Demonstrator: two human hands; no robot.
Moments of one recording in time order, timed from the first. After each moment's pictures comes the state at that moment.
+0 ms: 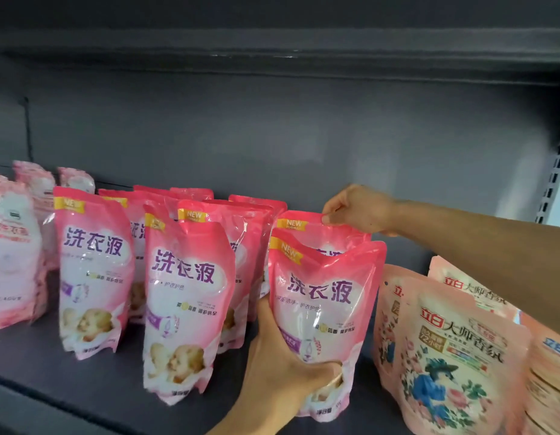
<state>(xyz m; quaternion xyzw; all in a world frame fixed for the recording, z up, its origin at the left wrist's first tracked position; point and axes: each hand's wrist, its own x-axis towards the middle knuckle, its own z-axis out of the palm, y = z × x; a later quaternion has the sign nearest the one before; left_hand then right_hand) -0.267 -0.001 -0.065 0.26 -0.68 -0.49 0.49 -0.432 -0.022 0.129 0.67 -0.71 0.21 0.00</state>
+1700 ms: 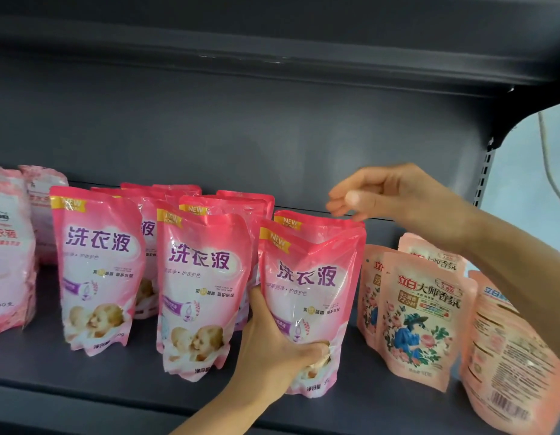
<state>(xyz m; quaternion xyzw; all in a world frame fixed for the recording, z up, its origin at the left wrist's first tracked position) -0.229 0.000 -0.065 0.23 -0.73 -0.46 0.46 -0.353 0.109 0.131 0.68 -0.59 0.42 -0.09</state>
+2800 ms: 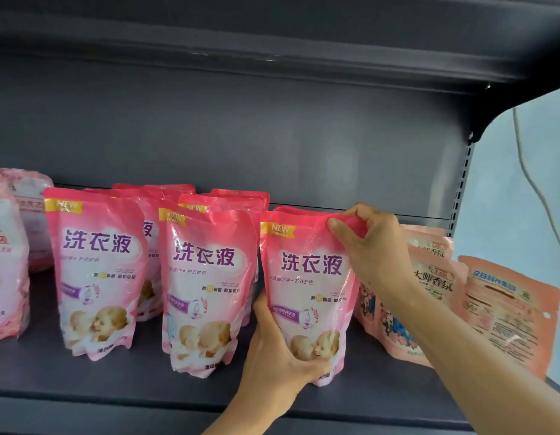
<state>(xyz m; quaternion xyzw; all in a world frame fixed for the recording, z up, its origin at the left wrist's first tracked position) -0.218 0.001 -0.090 0.19 -0.75 -0.47 0.42 -0.329 0.075 0.053 0.45 -0.68 0.55 0.14</state>
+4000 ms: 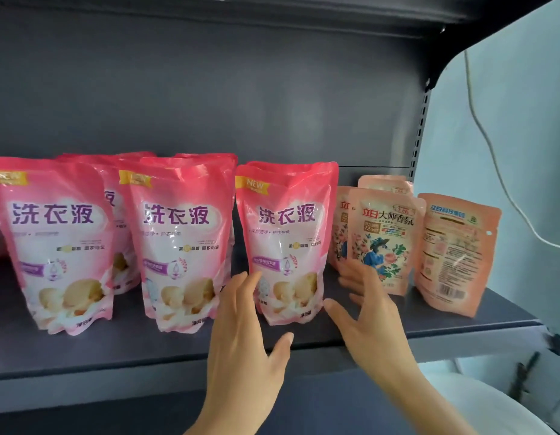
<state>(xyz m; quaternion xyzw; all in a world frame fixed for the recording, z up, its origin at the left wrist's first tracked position) -0.158 0.033 -0.105 0.17 -0.85 -0.21 0.45 -0.288 0.143 -0.083 0.38 -0.75 0.55 0.06</state>
